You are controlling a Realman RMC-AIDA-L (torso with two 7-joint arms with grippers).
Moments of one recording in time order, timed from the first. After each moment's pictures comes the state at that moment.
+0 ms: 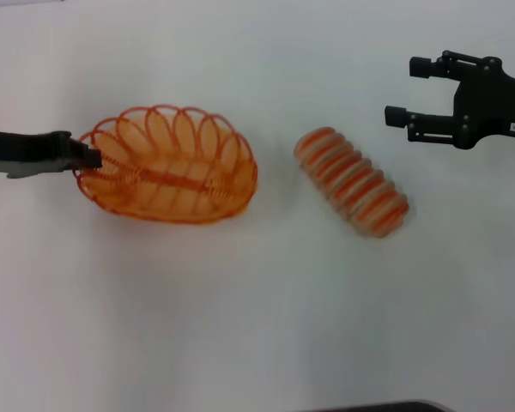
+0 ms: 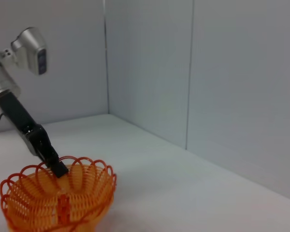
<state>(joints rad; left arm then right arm) -0.59 -2.16 0.64 1.02 2.53 1.49 -2.51 0.40 2.08 -0.58 -0.79 -1.96 -1.56 1.18</state>
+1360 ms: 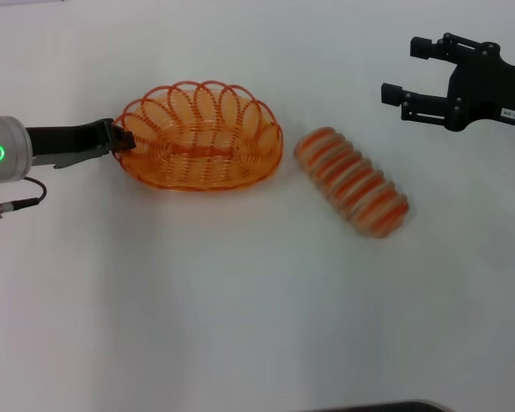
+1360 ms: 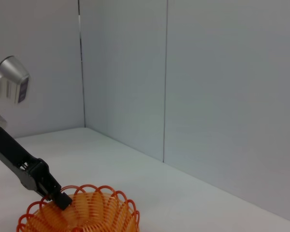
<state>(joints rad) -0.45 -2.18 1.08 0.97 2.27 1.04 -2.67 0.42 2.09 -0.58 -0.71 -1.89 -1.48 1.12</state>
